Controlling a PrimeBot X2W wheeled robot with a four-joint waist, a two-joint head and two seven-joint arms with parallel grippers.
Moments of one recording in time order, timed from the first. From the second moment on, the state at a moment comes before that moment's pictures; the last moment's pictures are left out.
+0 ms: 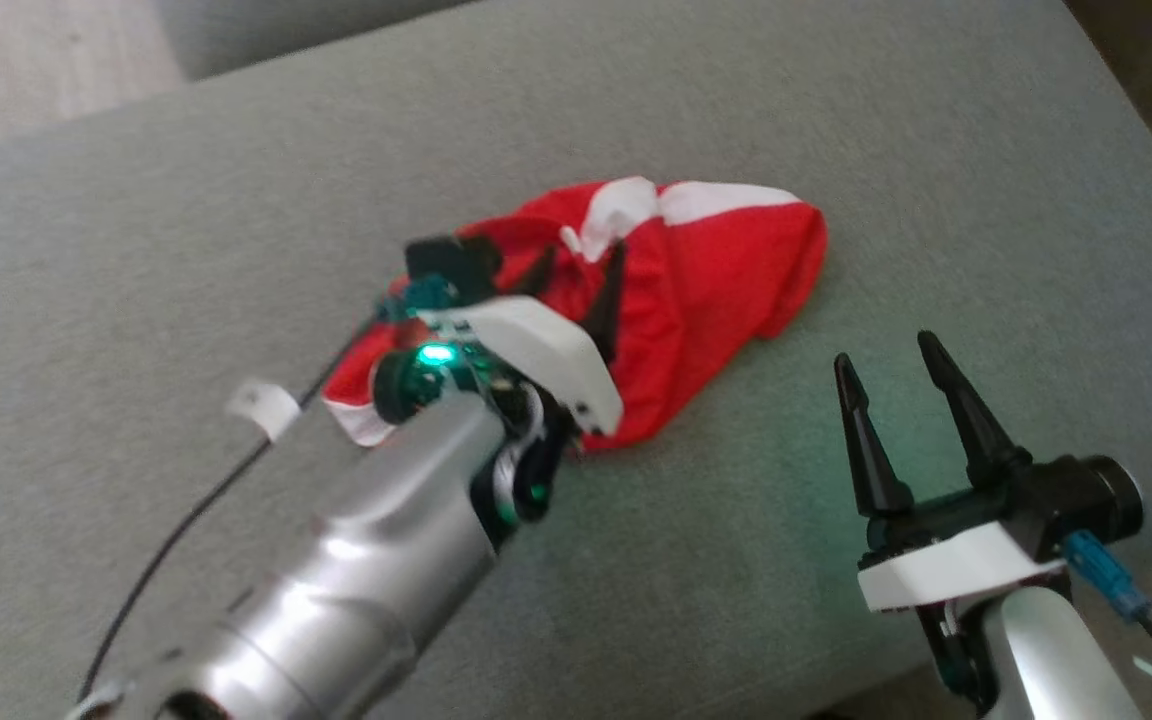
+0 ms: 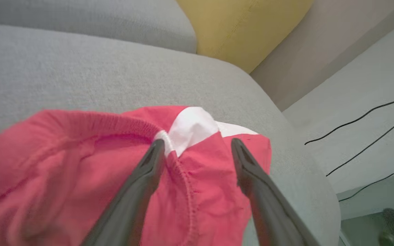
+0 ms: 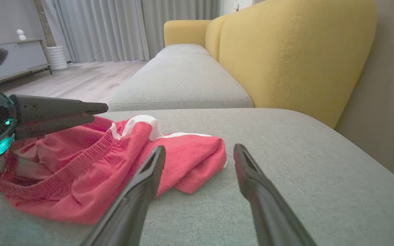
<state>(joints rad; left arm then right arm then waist) -0.75 0.05 -0.95 0.56 -1.10 0.19 0.00 -0.08 -0.08 0.15 0.15 0.06 0.13 -0.25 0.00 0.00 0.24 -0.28</state>
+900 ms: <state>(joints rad) -1.08 0.05 -1.15 0.61 -1.50 0.02 -0.17 -0.07 -0.06 0.14 0.17 0.07 0.13 -0.25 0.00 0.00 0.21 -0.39</state>
